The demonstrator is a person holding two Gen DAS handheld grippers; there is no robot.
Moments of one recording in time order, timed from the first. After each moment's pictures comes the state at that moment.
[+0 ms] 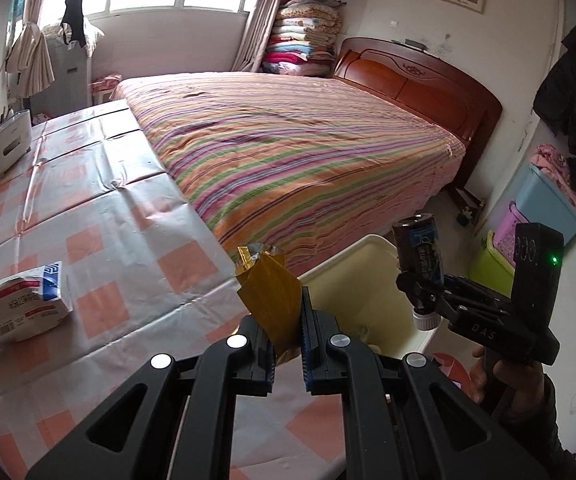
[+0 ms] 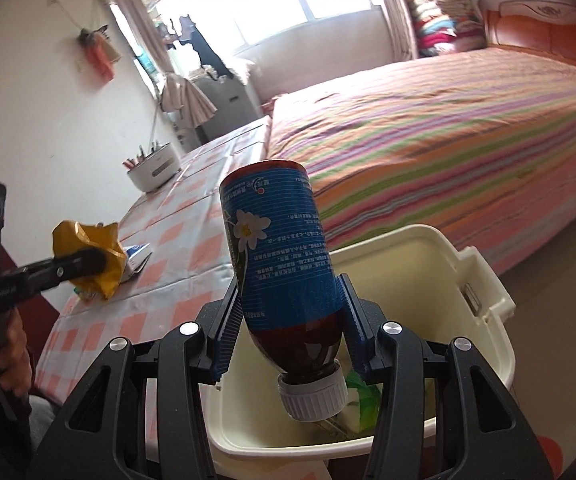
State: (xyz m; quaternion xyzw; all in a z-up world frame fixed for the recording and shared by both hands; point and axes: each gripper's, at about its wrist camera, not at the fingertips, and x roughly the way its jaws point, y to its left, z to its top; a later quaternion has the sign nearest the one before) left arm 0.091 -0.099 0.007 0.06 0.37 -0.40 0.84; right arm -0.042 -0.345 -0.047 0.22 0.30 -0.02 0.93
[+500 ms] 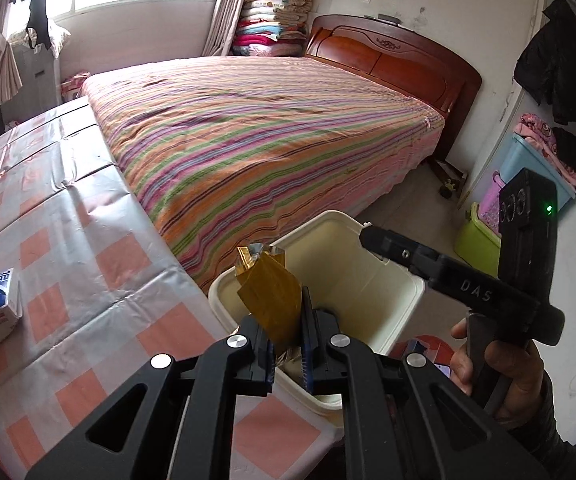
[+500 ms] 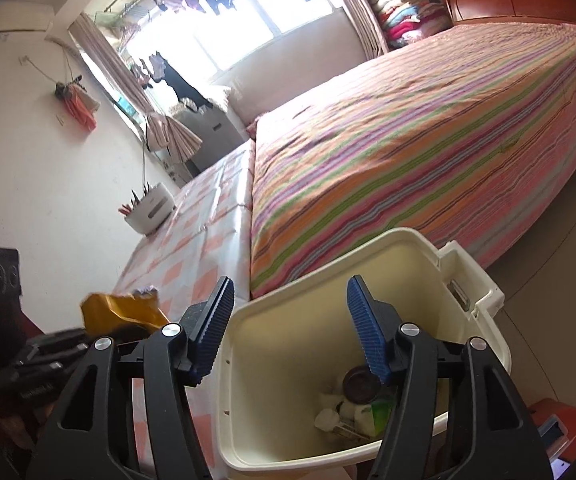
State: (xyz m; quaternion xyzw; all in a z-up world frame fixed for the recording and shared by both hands) left arm 0.071 -0.154 -0.011 0.09 0.38 -0.43 0.81; right arm -0.055 -0.363 -0.032 0.30 0.25 -0.04 0.92
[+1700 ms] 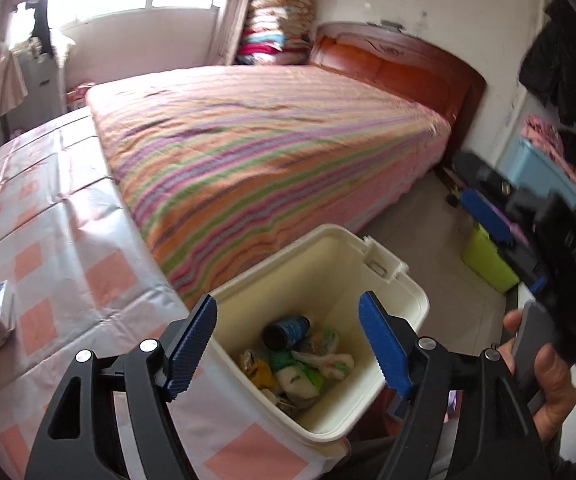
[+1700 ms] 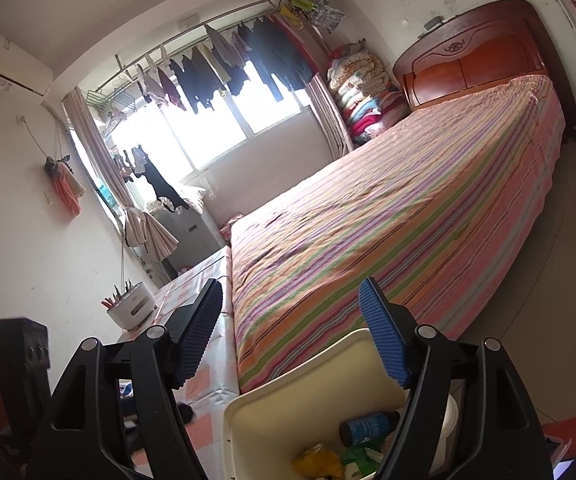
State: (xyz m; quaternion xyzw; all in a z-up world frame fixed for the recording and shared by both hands) left arm 0.072 -0.167 -0.010 0.08 0.36 -0.41 0.83; right arm -0.093 -0.358 0.005 0.28 0.09 -0.14 0.94
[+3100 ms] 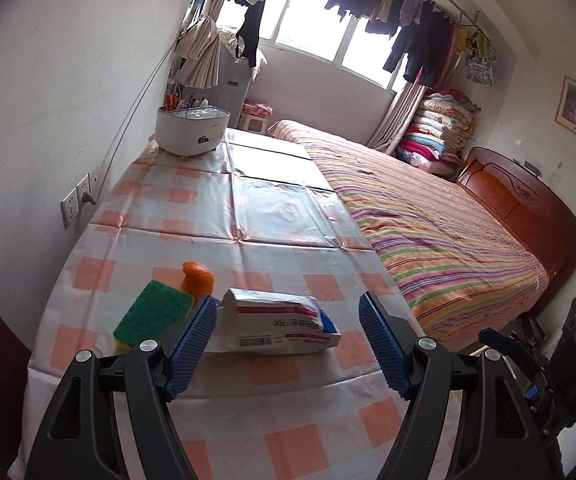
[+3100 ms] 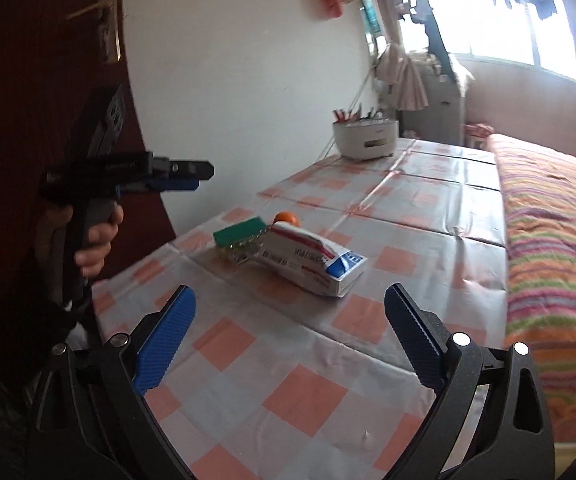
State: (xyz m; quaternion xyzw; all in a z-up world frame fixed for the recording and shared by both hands) left arm 0.173 0.161 0.034 -0.10 0.32 -0.19 0.93; right arm 0.073 -0.104 0.013 0.00 0.27 0.32 0.91
